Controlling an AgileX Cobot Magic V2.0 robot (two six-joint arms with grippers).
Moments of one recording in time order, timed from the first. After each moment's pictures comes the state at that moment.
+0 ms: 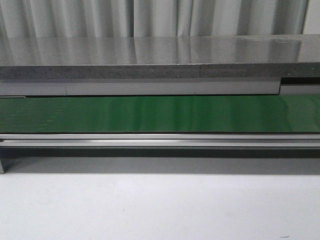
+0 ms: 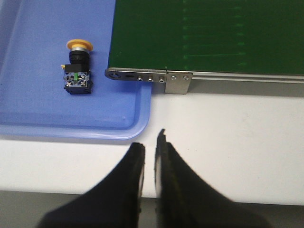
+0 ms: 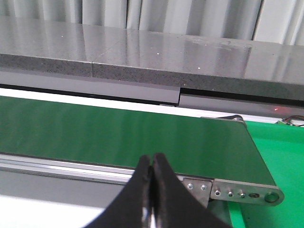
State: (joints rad) left arm -0.07 0.75 -0.79 0.08 0.97 -0.04; right arm 0.04 -0.01 0.03 -0.01 0.09 -0.01
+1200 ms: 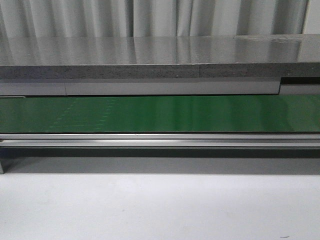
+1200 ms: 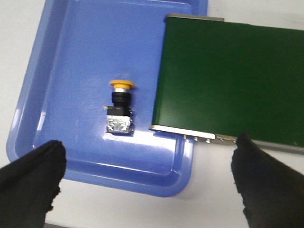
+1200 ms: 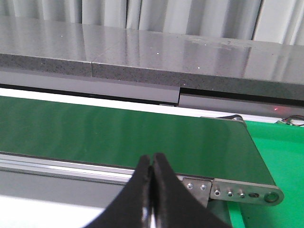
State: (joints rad) left arm 0.08 1.19 -1.13 0.12 0.98 -0.02; right arm 0.04 -0.01 0.03 -0.01 0.09 -0.01
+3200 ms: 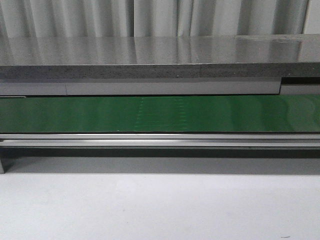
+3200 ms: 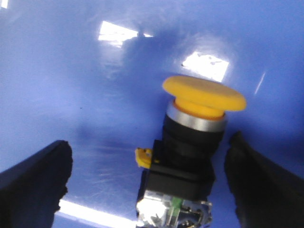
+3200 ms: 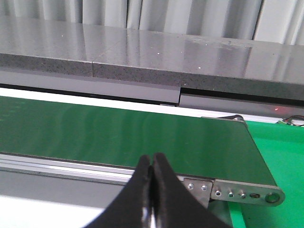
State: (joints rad) left arm 0.27 1.93 -1.24 0.07 0.78 0.04; right arm 0.04 -0.01 0.03 -0.01 0.09 -0.01
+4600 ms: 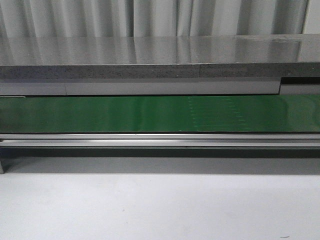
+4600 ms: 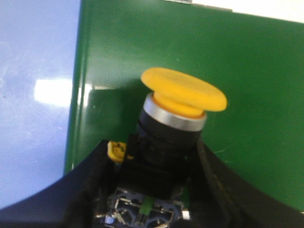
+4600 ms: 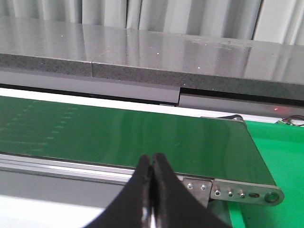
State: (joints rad) left arm 0.08 1.68 -1.25 -0.20 0.86 0.18; right arm 0.04 -0.01 0.03 -0.01 0.09 -0.01
